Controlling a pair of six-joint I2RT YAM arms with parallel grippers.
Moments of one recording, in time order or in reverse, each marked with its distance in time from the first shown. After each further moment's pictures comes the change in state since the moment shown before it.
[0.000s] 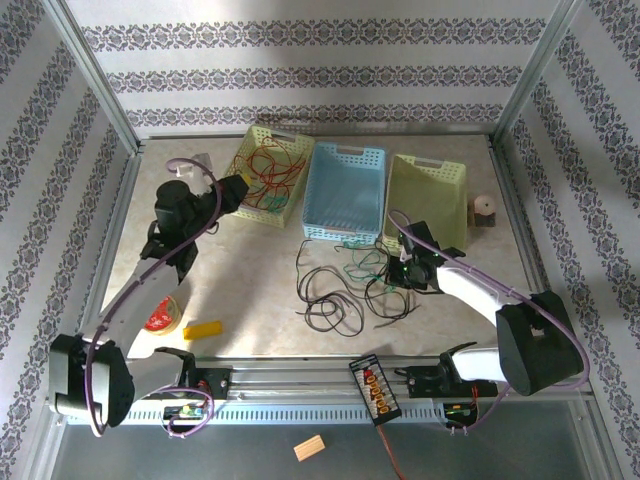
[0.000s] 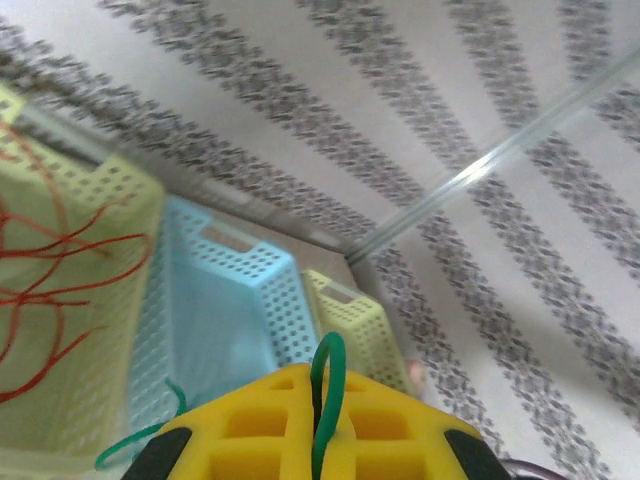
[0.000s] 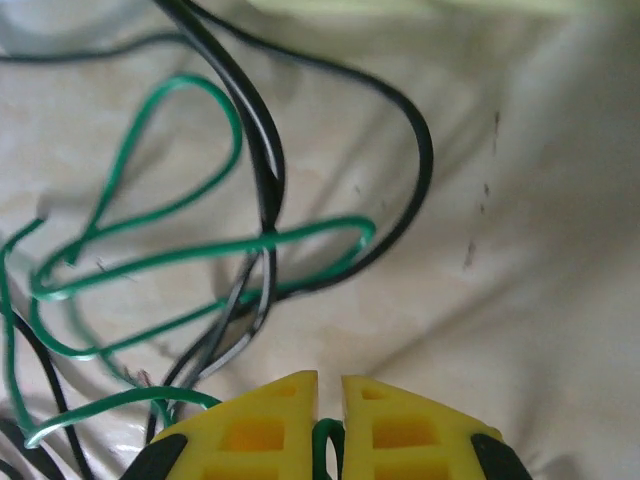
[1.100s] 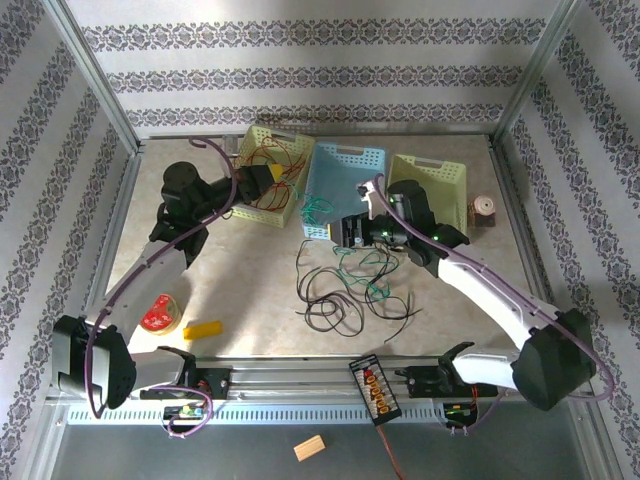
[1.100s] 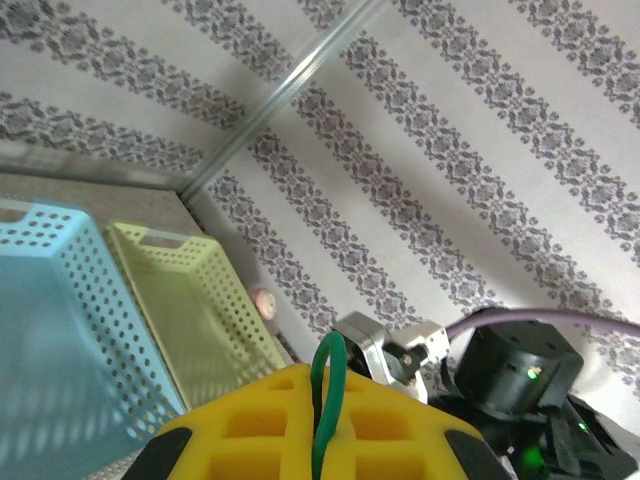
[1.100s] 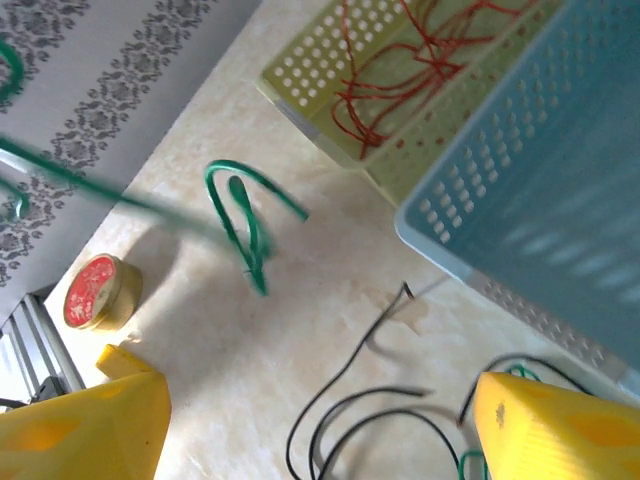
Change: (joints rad) left arm -0.092 0.123 0.136 0.127 0.302 -0.079; right arm 0.172 -0.061 0.340 0.220 -0.311 -0.190
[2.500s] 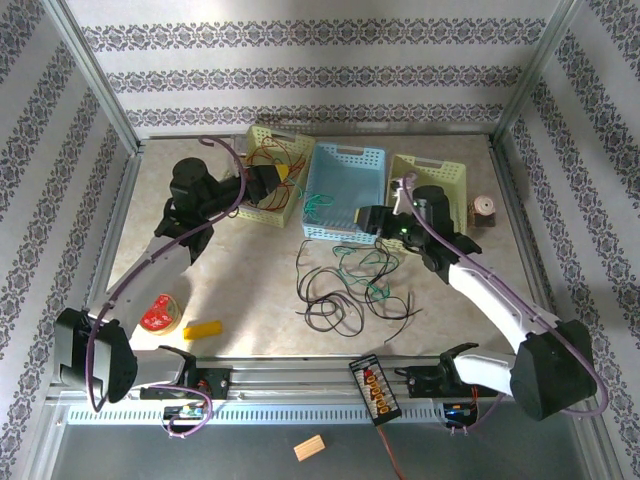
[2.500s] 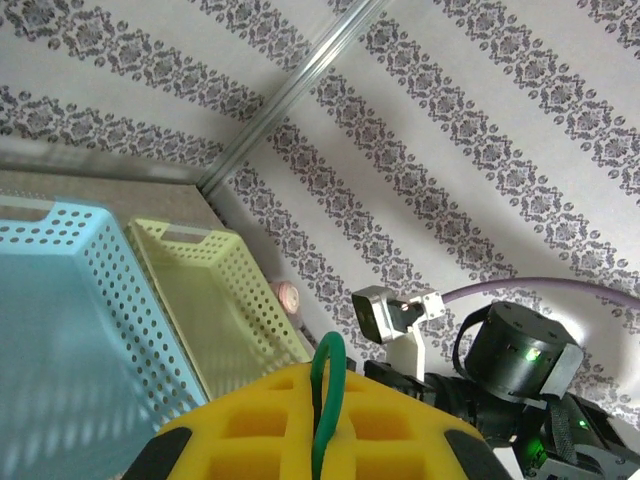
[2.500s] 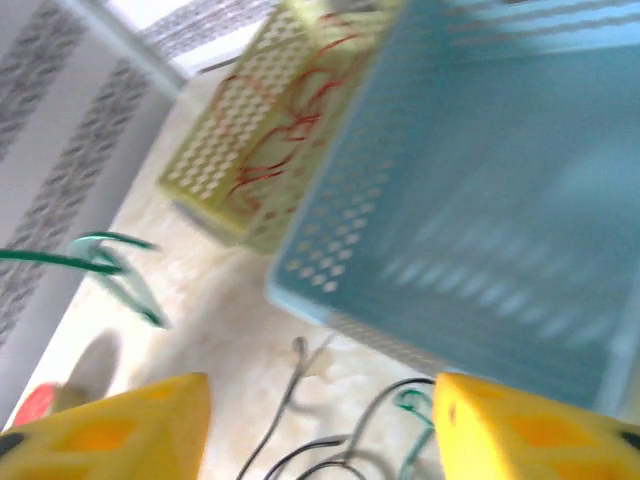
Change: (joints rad) left arm -0.024 0.035 0.037 -0.070 -0.048 0.087; right arm -0.154 -0.055 -0.144 0.165 0.039 0.148
